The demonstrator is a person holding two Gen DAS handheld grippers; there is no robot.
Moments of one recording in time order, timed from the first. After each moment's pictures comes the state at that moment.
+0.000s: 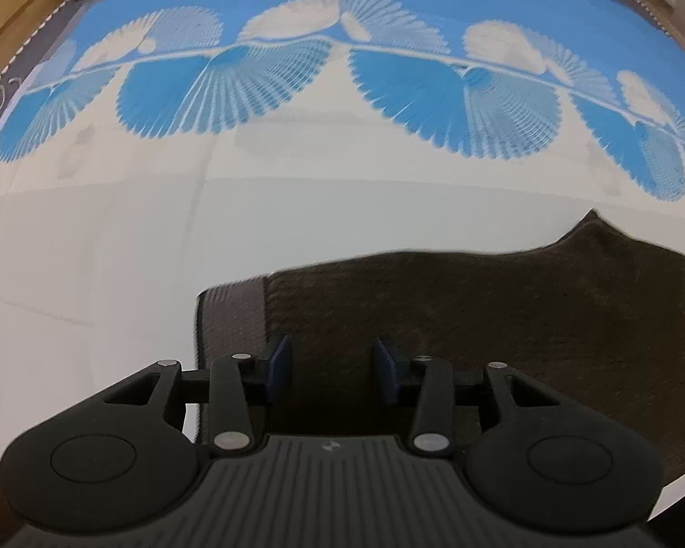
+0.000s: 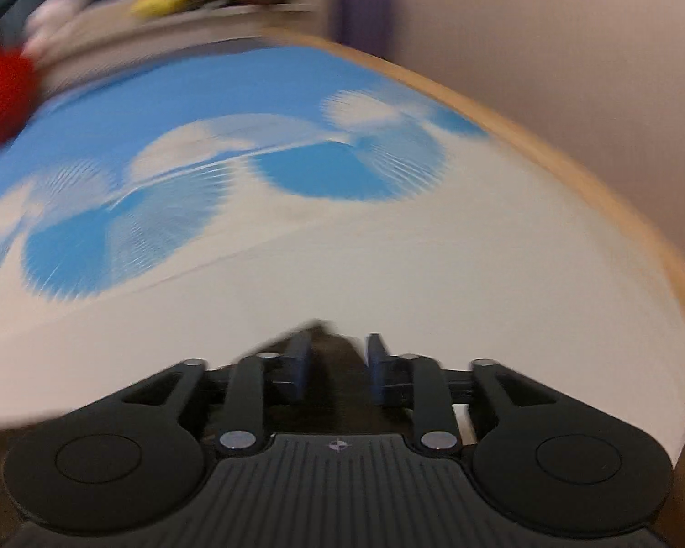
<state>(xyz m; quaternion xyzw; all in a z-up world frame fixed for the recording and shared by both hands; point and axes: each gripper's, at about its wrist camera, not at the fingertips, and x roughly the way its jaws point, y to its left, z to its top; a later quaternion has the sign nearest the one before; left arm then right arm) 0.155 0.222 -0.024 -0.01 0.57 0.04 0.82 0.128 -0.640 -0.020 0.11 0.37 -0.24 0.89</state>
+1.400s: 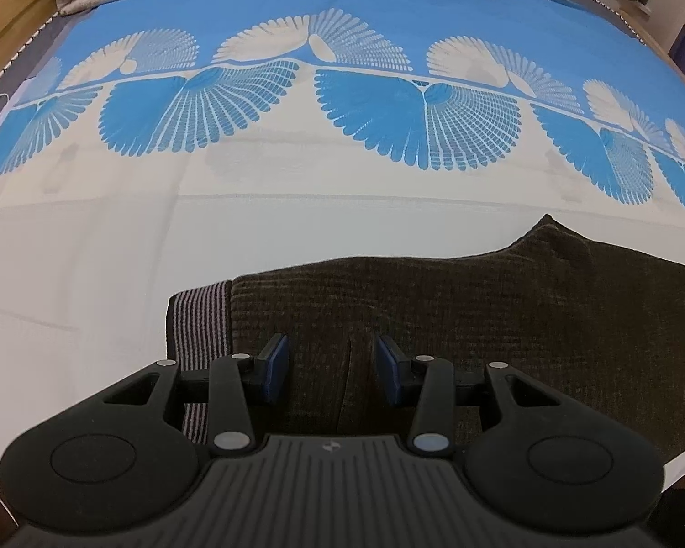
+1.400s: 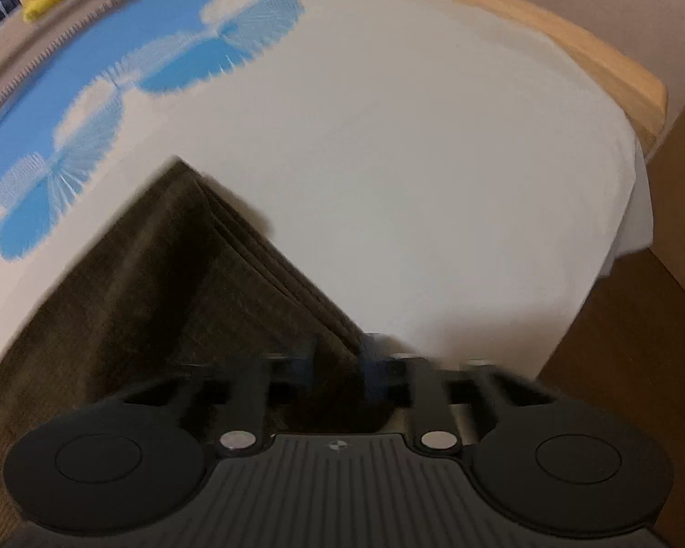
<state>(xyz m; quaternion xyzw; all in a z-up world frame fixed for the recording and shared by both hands) 0.137 0.206 -0.007 -0.02 0.56 0.02 0.83 0.027 -0.670 -0.023 0.26 0.45 -0.27 0.81</state>
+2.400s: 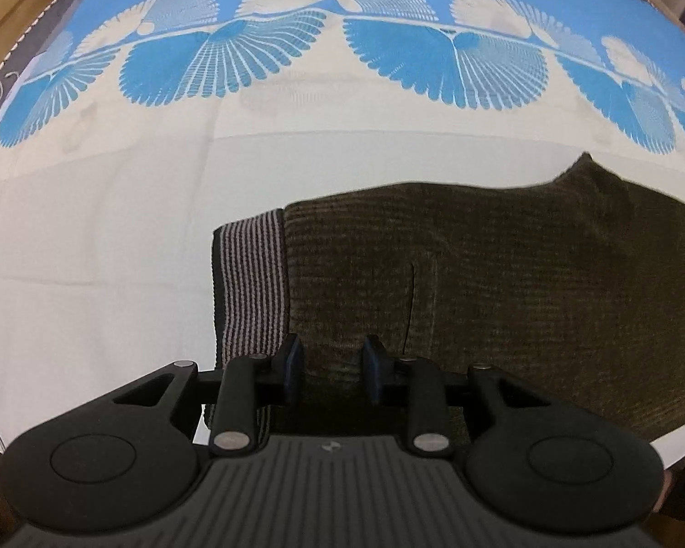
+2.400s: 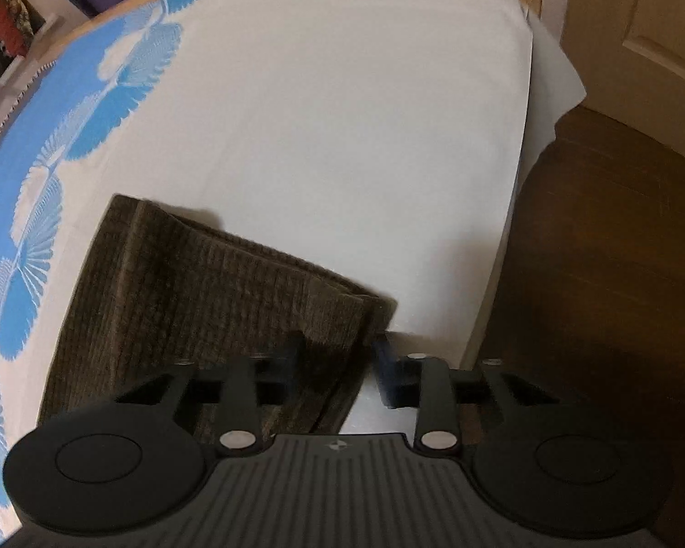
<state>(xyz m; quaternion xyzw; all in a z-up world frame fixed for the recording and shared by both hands) 0.117 0.231 -0.025 0.01 0.59 0.03 0.81 -0.009 -0.663 -0.044 0.41 0.41 -0.37 0.73</state>
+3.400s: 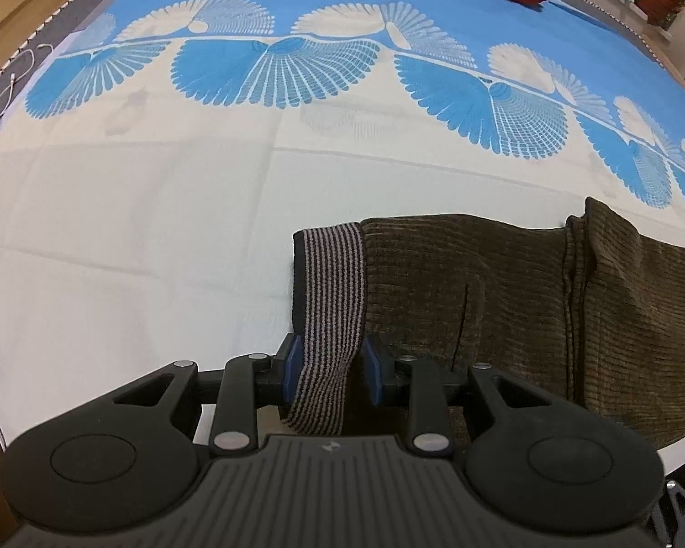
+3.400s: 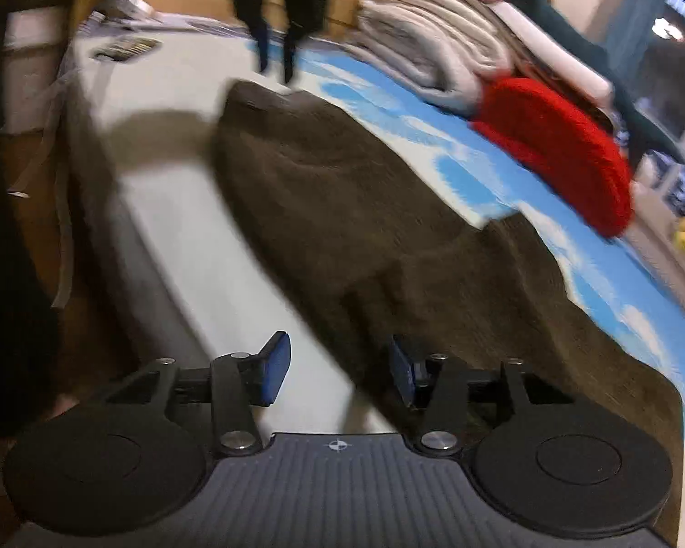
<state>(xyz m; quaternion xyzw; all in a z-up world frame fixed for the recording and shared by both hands) 0.093 0.288 -0.009 -0.05 0.56 0.03 0.83 -0.098 -0.061 -0.060 -0.28 0.26 0.32 0.87</state>
